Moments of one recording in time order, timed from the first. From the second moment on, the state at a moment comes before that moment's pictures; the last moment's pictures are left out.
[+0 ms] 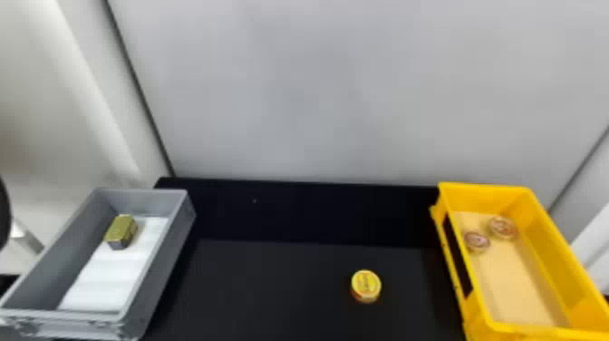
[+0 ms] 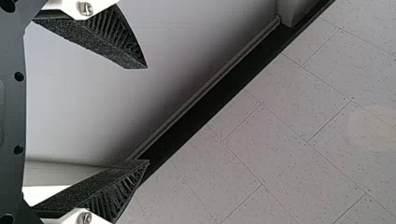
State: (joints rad) left arm -0.26 0.32 0.18 -2.35 -0.25 0.27 0.18; right arm -0.64 -0.47 0.02 -2.28 0.43 0.25 -0.14
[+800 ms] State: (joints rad) left arm -0.26 0.32 0.17 -2.35 -0.25 0.27 0.18; right arm -0.63 -0.46 0.02 -2.27 0.40 0.30 -0.14
